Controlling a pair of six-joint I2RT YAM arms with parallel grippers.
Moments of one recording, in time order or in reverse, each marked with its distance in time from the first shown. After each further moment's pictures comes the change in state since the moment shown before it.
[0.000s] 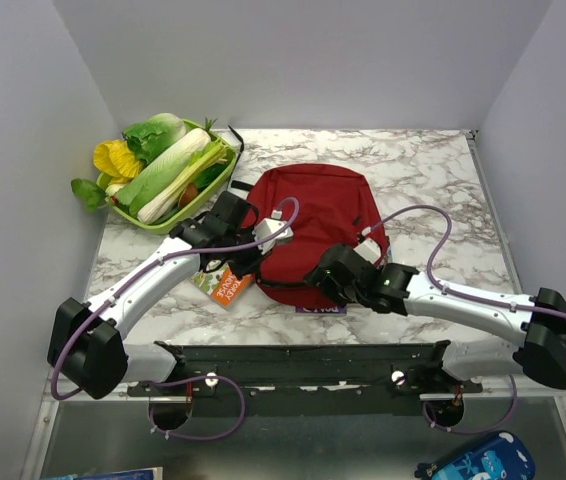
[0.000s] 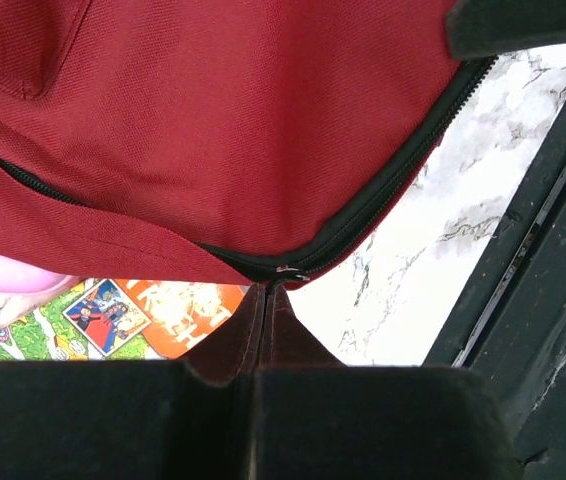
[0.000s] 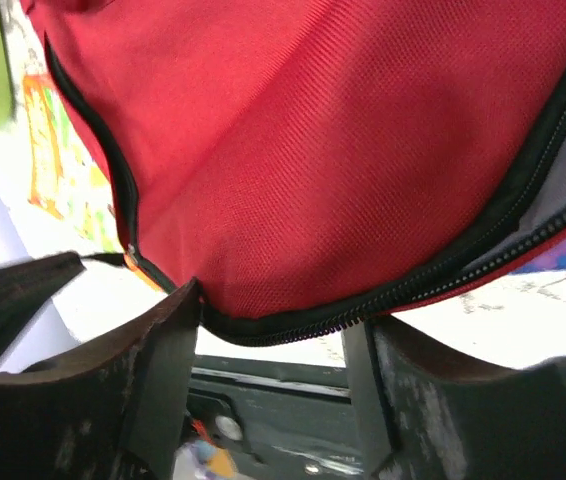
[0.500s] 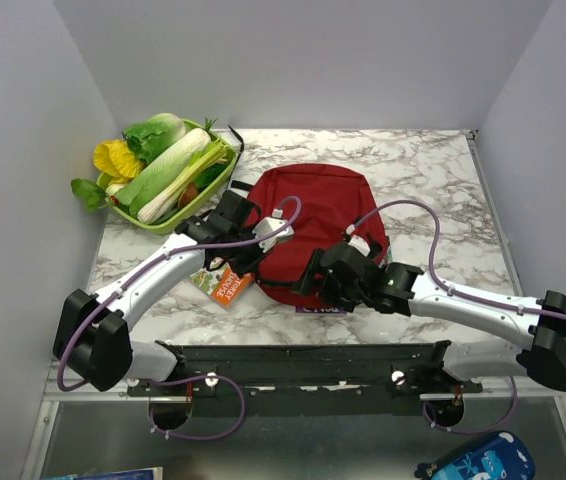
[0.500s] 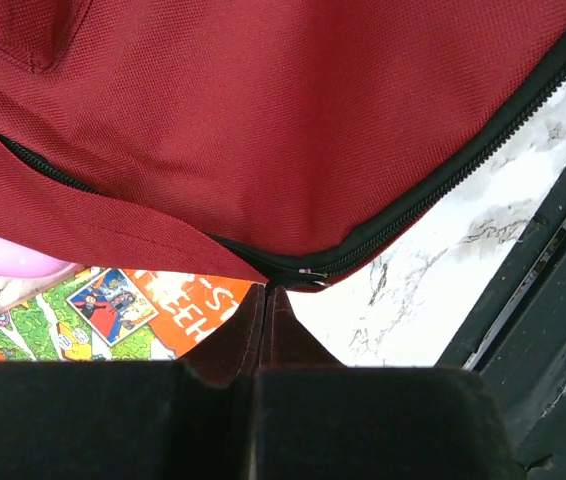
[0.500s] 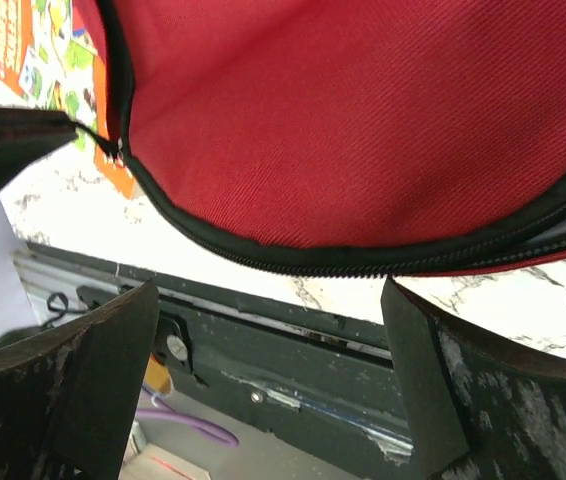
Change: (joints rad) left arm 0.001 0.049 0.007 0.005 -0.054 -0.029; right arm -0.003 -0.019 0.018 -0.012 -0.173 -0.233
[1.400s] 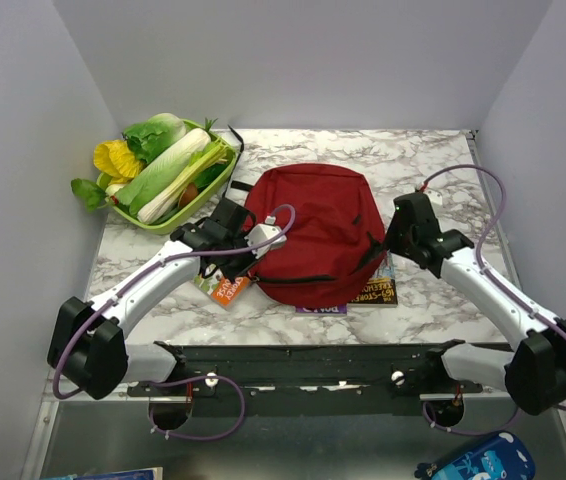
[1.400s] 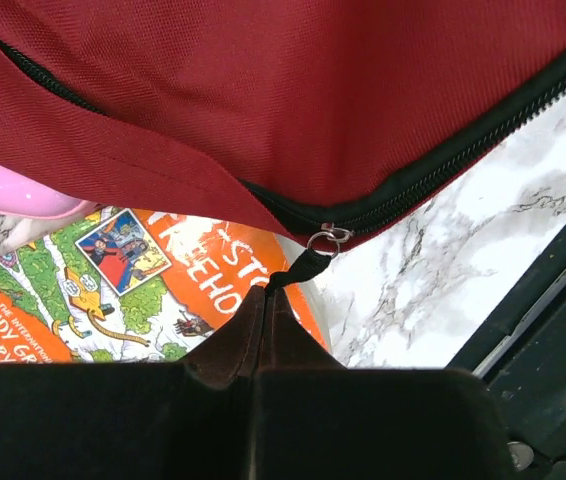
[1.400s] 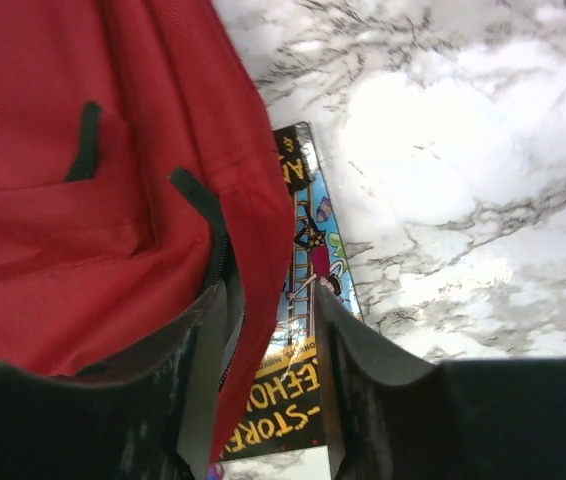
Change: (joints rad) left arm 0.000 -0.050 -0.066 -0.013 -0.100 0.017; right arm -0.645 -0.018 0.007 -0.056 0.167 -0.580
